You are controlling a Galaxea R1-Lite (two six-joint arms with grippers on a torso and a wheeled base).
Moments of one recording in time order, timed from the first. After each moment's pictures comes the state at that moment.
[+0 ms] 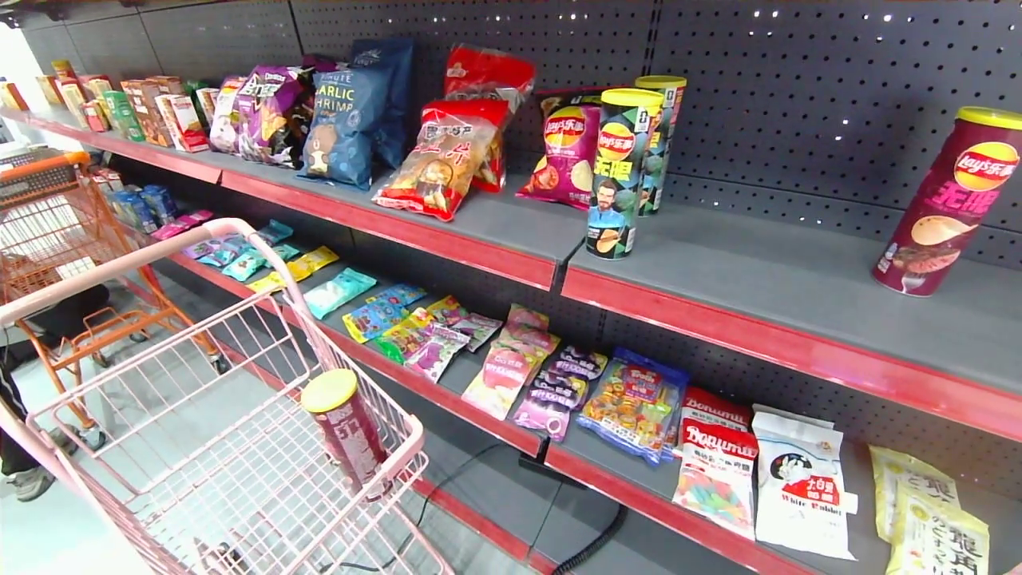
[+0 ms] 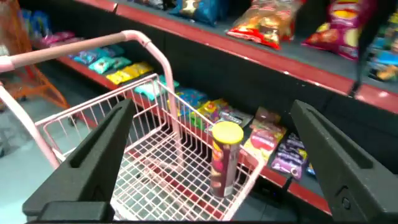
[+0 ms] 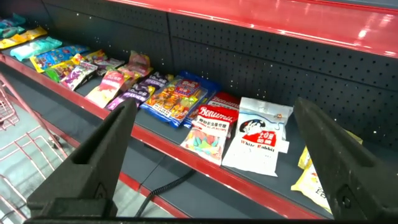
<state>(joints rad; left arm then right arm) -0.01 0.46 -0.40 -0.11 0.06 -0.13 0.00 0.00 0.00 0.00 0.00 0.00</state>
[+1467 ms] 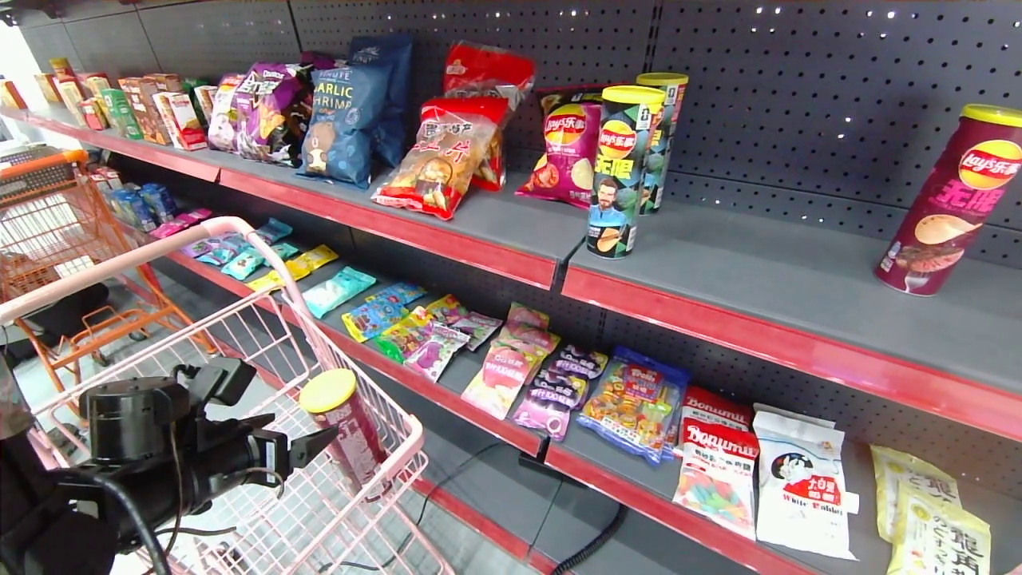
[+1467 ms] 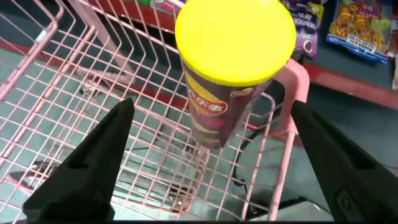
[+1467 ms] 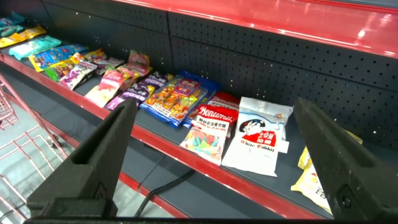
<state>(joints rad) 0.01 1.97 -0.19 -1.24 -0.30 0.02 0.00 0.00 0.00 0.00 0.00 -0.01</state>
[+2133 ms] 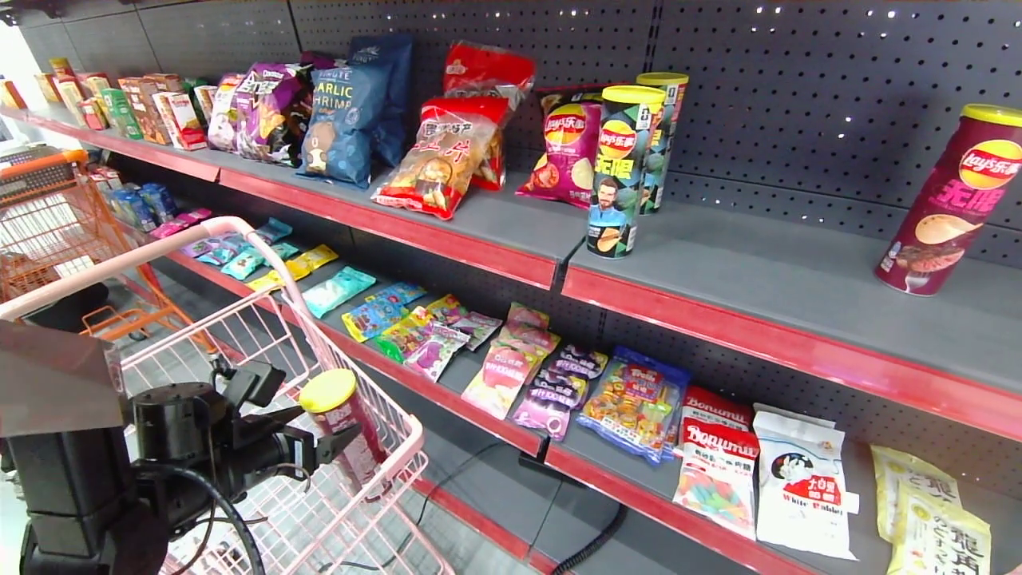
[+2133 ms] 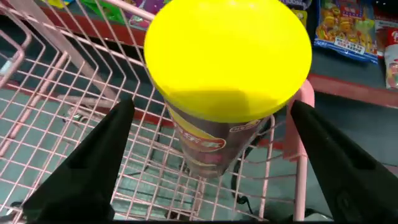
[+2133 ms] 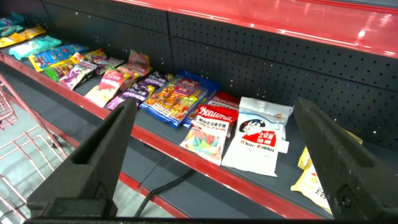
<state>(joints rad) 0.00 2.21 -0.23 -1.51 -0.38 0.05 0.00 0.00 0.00 0.00 0.00 -0.01</state>
